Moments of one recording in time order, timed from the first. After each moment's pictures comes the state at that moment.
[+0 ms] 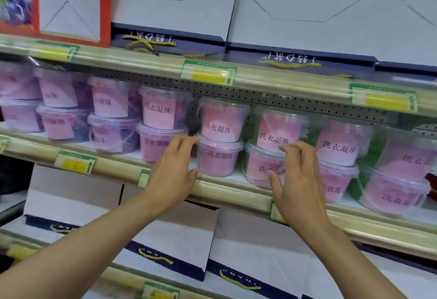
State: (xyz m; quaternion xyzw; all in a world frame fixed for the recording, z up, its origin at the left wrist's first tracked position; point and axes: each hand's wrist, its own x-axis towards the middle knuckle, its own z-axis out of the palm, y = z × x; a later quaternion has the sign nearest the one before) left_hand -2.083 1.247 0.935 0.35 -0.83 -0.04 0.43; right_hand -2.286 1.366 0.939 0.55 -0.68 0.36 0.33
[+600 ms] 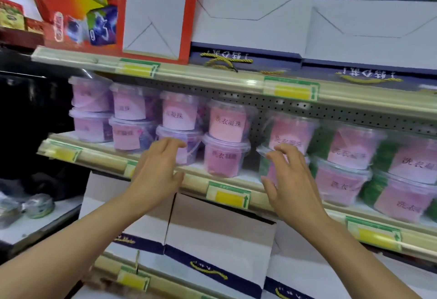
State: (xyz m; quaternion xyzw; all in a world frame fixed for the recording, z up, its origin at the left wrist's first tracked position) left_hand -1.931 1.181 0.935 0.41 -0.81 0.06 0.41; right_hand -2.165 1.294 0.943 0.63 -0.65 0.30 0.31
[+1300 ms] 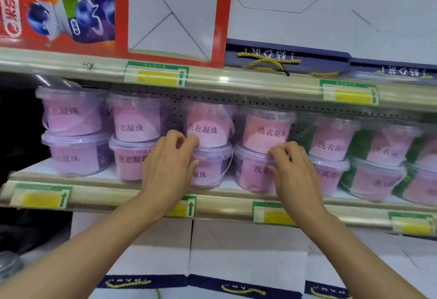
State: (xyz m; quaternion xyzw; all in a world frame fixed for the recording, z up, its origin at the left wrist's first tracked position) left_hand -1.894 1.065 0.952 0.30 -0.84 0.10 0.45; right_hand -2.092 1.202 0.944 0.51 -0.71 0.28 0.39
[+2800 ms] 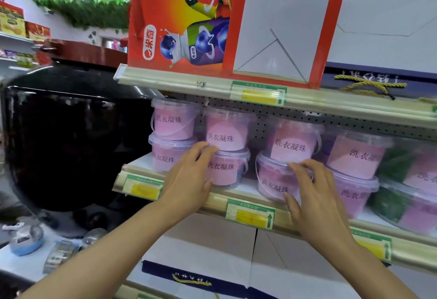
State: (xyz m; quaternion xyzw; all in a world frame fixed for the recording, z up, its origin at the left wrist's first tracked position) left_hand -1.783 1.014 0.935 0.33 -0.85 0.03 0.42; right_hand -1.998 1.149 0.934 0.58 -0.68 0.29 0.35
